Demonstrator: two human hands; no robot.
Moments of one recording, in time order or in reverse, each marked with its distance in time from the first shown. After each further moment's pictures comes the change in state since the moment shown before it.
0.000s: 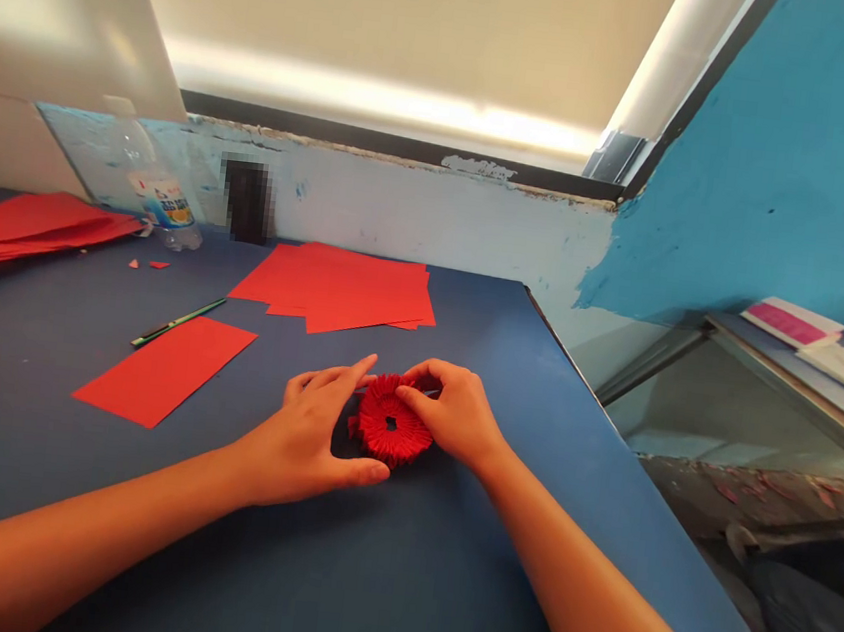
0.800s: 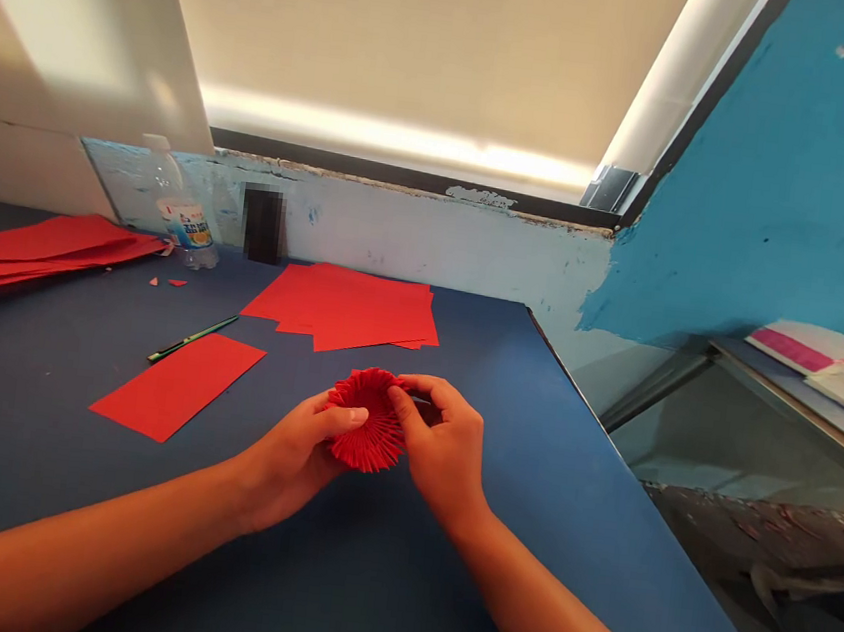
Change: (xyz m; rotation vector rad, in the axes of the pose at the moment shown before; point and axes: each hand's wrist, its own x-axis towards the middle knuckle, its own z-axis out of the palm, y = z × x) left_hand 0.005 0.025 -0.001 -1.431 0.018 -0.286; right_hand -0.018 -0.036 0.026 0.348 0.321 -0.065
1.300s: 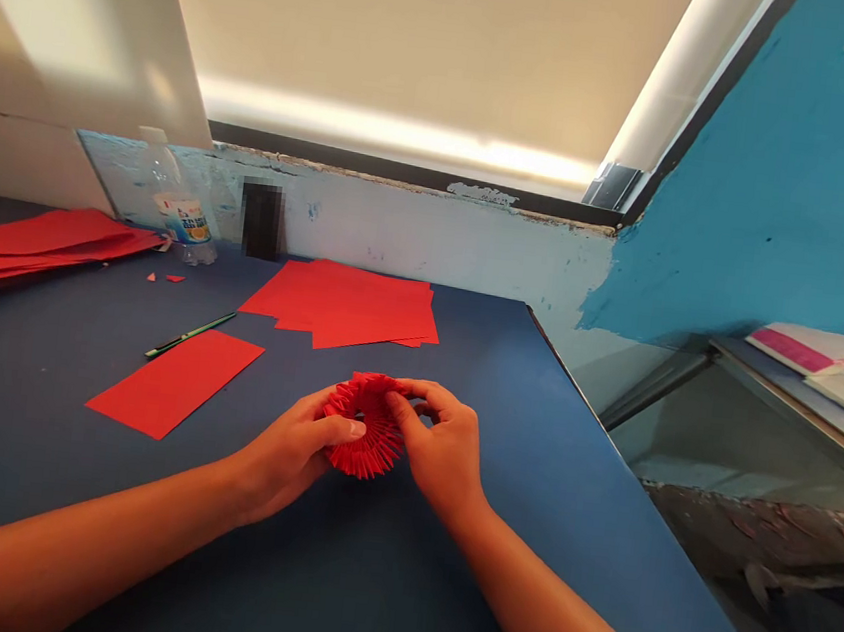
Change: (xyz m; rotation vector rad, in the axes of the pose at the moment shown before) left_hand 0.000 -0.001 -0.007 0.103 -0.002 0.005; right_hand 0.001 0.015 -0.005 -0.012 -0.104 0.070
